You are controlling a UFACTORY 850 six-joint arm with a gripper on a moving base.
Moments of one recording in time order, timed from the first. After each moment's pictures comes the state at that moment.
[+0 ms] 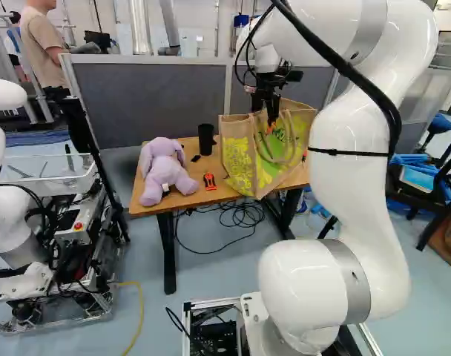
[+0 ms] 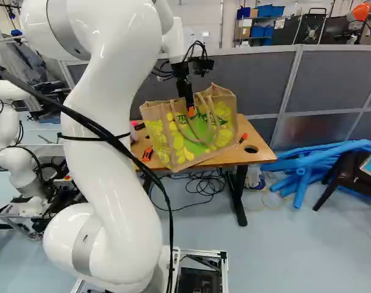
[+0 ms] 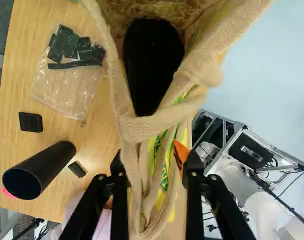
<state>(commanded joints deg) -4.4 -24.2 -92.6 -7.7 -69.8 57.1</state>
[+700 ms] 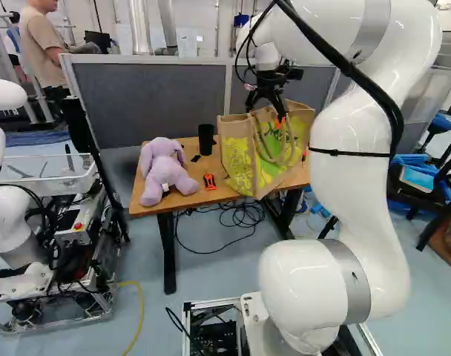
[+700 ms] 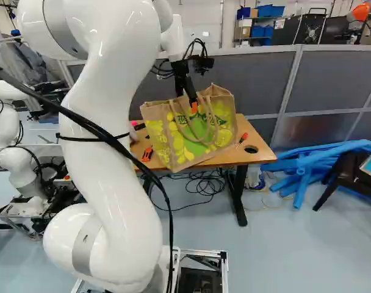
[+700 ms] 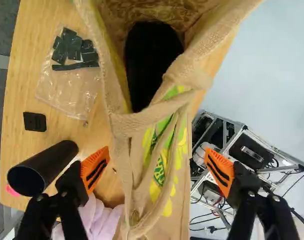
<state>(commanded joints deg) -4.4 -22.9 -92.7 -7.7 -69.8 57.1</state>
